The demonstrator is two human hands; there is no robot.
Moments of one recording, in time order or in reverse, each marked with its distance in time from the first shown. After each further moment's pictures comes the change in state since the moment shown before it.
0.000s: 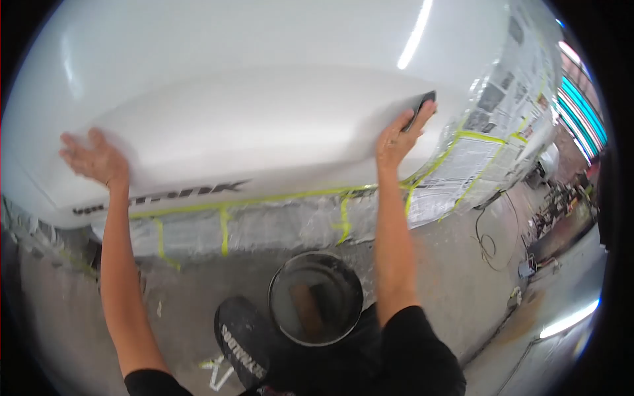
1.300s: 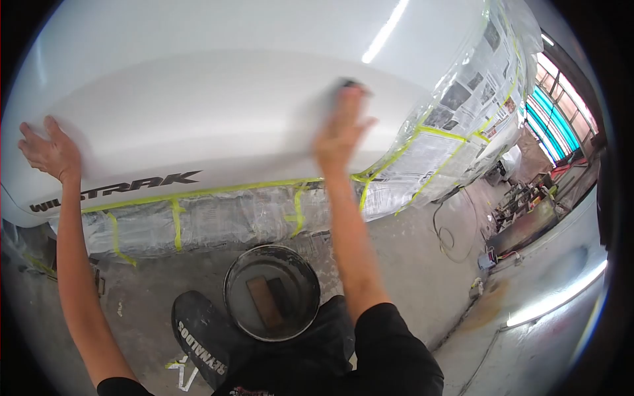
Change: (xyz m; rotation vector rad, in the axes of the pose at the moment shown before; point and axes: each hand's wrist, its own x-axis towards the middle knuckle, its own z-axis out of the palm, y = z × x) left_hand 0.002 0.005 0.003 0.037 0.106 0.114; right_hand -0.026 -0.013 -0.024 -0.151 -0.284 -0.247
